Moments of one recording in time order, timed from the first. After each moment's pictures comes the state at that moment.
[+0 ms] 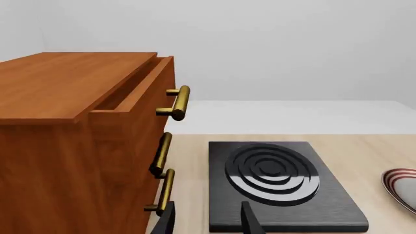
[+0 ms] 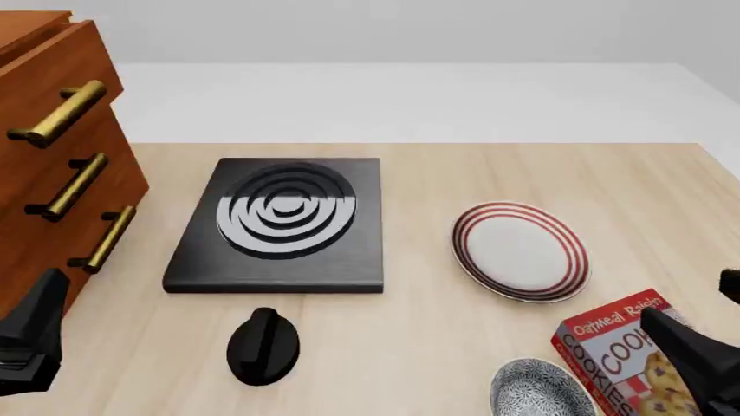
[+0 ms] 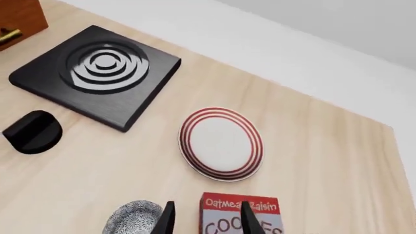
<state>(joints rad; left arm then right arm) 0.00 0.01 0.00 0.00 0.00 0.29 0.16 -0.38 0.64 -0.19</state>
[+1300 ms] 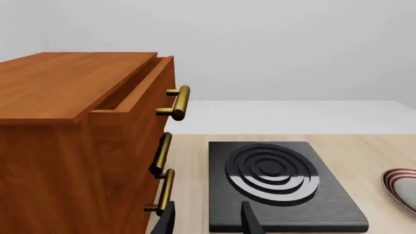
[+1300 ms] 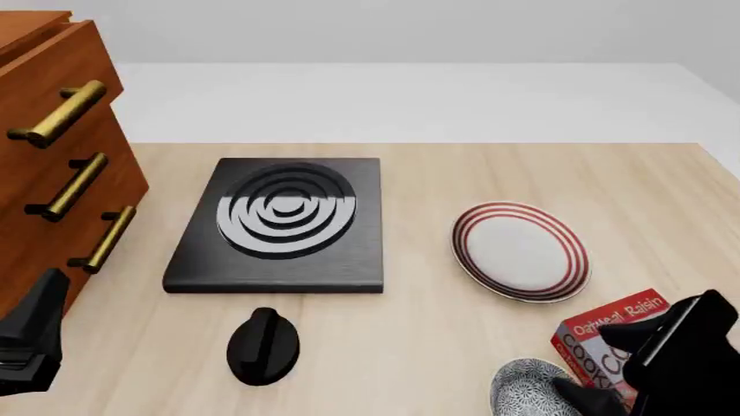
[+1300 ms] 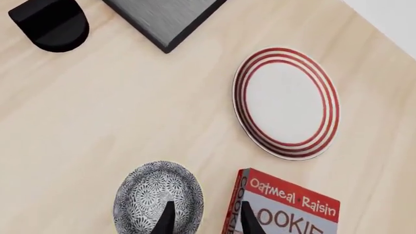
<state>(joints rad) 0.00 0.01 0.00 0.00 0.00 0.48 0.54 -0.23 0.52 -0.29</state>
